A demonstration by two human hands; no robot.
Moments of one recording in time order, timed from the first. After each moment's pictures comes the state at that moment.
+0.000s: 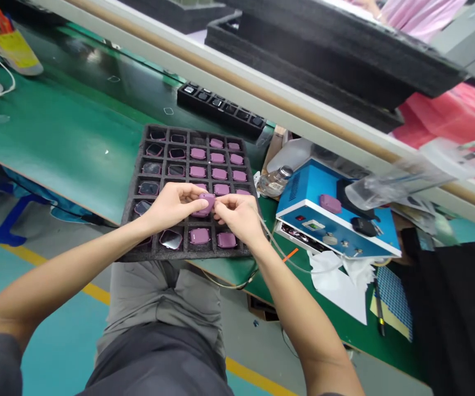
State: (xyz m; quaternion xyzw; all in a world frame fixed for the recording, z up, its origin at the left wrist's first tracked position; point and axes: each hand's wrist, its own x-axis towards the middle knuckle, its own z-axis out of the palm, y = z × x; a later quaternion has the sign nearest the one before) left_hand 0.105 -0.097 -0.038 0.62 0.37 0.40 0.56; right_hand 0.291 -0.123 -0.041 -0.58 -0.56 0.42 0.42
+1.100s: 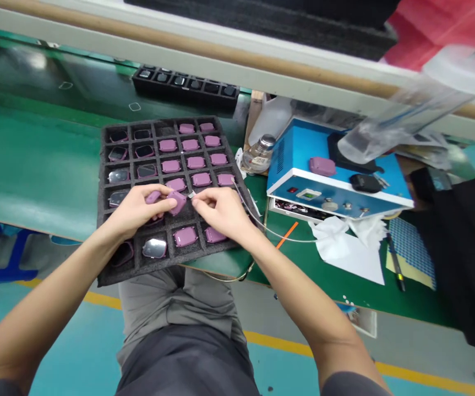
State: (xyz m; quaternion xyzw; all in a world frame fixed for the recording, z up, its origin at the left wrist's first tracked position) left_hand 0.093 -0.071 -0.037 0.69 0.46 0.27 0.49; right_hand 0.305 -0.118 -0.049 -0.58 -0.63 0.34 0.38
